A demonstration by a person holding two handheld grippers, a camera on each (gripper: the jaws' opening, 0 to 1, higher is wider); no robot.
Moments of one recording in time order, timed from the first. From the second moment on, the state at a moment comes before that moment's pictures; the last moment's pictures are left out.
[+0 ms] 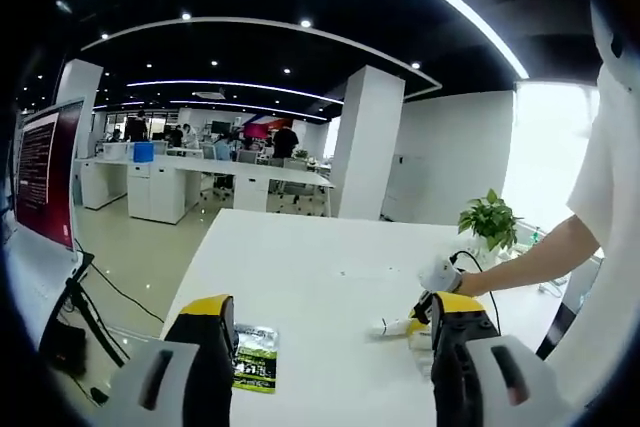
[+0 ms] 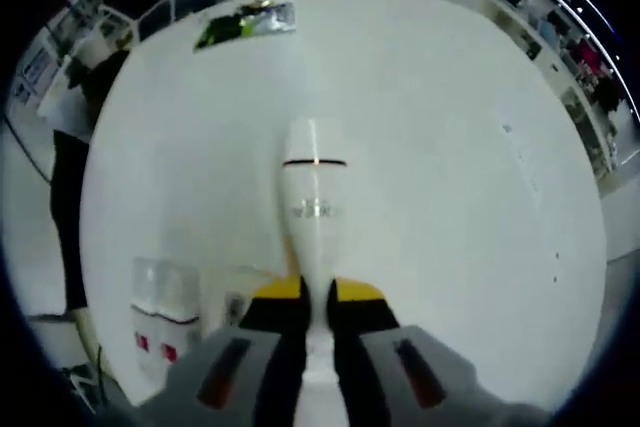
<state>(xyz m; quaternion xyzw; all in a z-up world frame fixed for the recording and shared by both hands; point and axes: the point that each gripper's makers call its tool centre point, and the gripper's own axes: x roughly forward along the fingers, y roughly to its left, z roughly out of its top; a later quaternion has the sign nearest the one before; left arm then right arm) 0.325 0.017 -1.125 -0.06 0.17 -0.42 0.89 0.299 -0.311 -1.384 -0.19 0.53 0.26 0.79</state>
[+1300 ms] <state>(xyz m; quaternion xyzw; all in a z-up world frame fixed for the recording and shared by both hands) 0.334 0.036 -1.137 -0.07 0.19 -0.40 0.89 0.332 -0.278 -1.375 -0.27 0.51 0.28 0.76</state>
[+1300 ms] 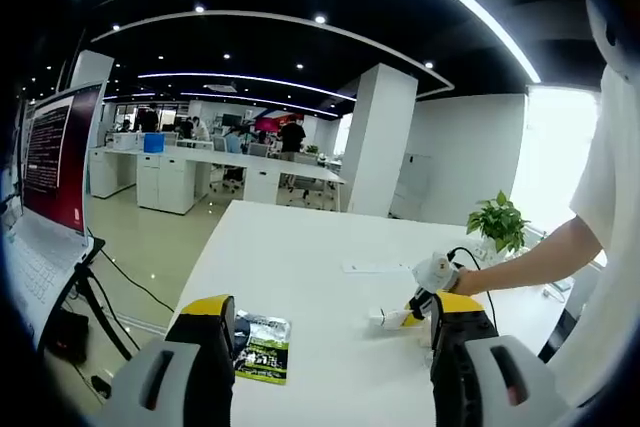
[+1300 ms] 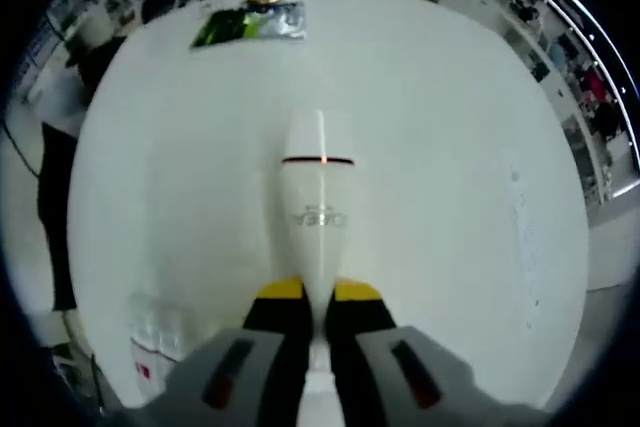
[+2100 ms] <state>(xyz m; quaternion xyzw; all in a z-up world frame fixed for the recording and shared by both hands) 0.327 -0.015 -1.152 -0.06 0.22 -0.46 0.86 0.314 -0.187 -1.243 -0.44 0.30 0.35 0.77</state>
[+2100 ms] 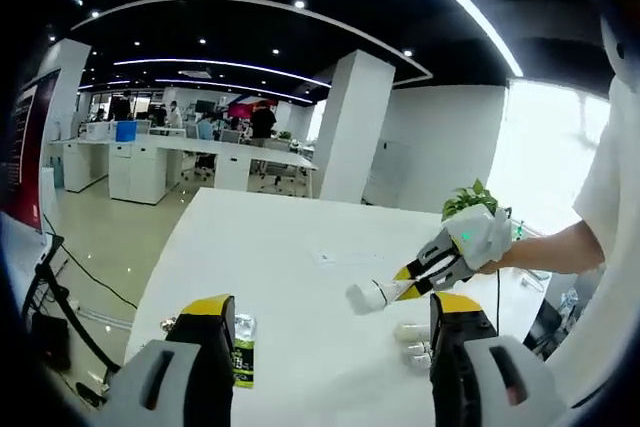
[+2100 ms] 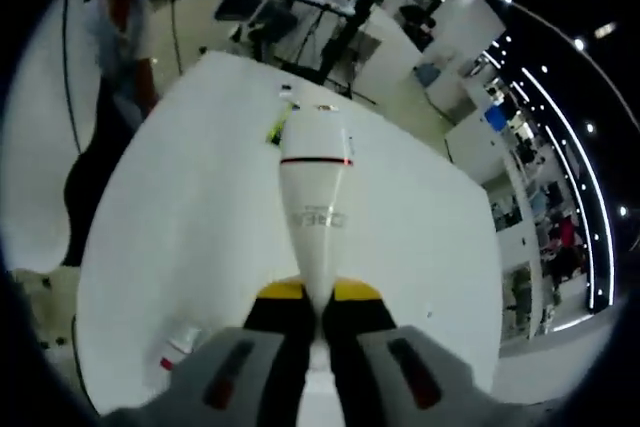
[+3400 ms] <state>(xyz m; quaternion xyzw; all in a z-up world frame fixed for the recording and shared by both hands) 0.255 -0.067 -1.206 -0.14 0.42 -0.57 0.69 0.269 -0.069 -1.199 -0.63 0.10 0.53 0.55</state>
